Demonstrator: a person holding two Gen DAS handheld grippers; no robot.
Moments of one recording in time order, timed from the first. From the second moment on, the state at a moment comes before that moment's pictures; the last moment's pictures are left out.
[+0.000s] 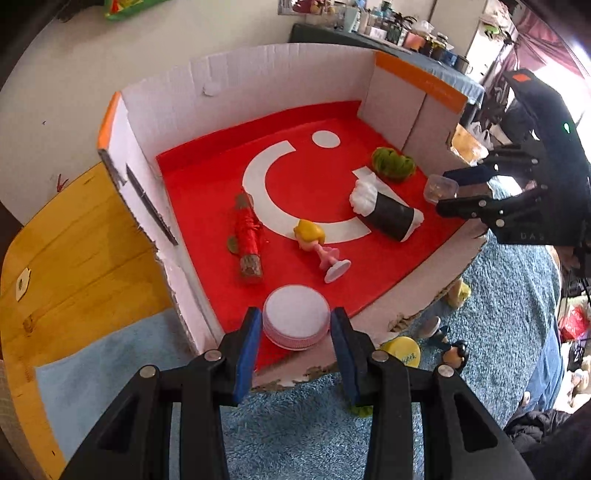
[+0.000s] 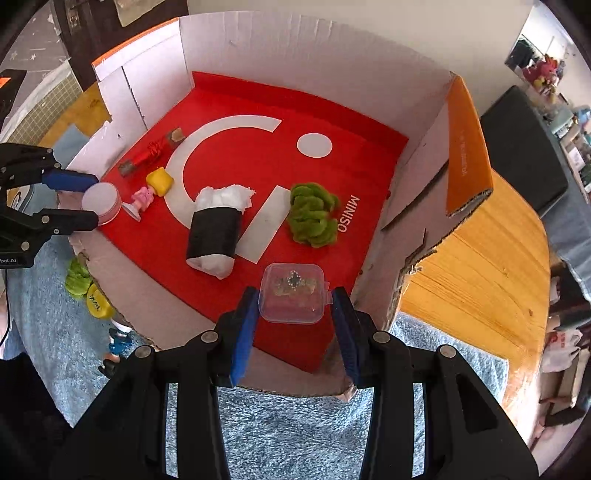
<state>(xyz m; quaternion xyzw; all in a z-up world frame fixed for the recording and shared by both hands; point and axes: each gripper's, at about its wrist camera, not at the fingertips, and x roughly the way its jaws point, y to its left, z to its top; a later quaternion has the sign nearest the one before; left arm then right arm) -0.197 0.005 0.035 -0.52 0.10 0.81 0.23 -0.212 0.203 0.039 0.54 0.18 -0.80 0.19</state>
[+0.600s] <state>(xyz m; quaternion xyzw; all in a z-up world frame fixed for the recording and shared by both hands) -0.198 0.009 0.034 -0.53 0.13 0.81 0.23 -0.199 0.199 0.033 0.55 0.22 -0.78 0.19</state>
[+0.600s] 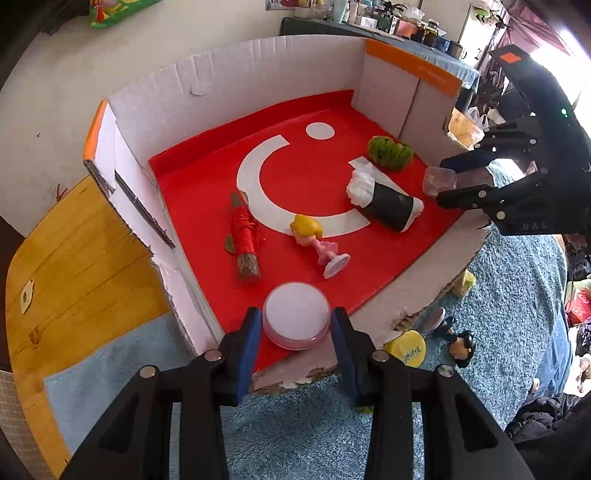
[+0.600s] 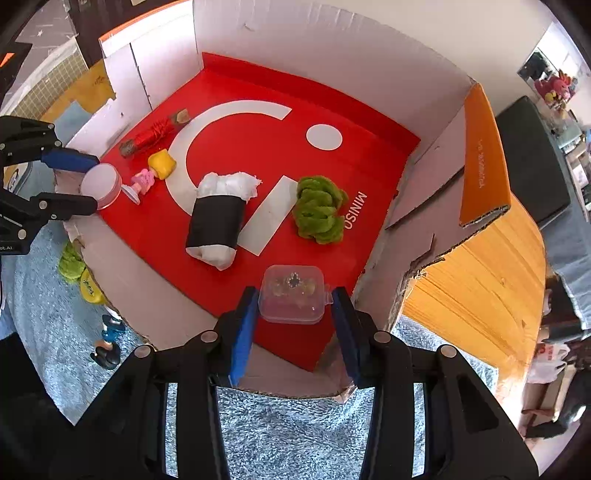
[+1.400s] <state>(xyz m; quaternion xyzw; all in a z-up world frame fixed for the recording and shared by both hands) -0.200 0.009 0.036 -0.53 0.13 0.81 0.23 -0.175 0.203 0.027 0.56 0.23 -0.77 0.19</state>
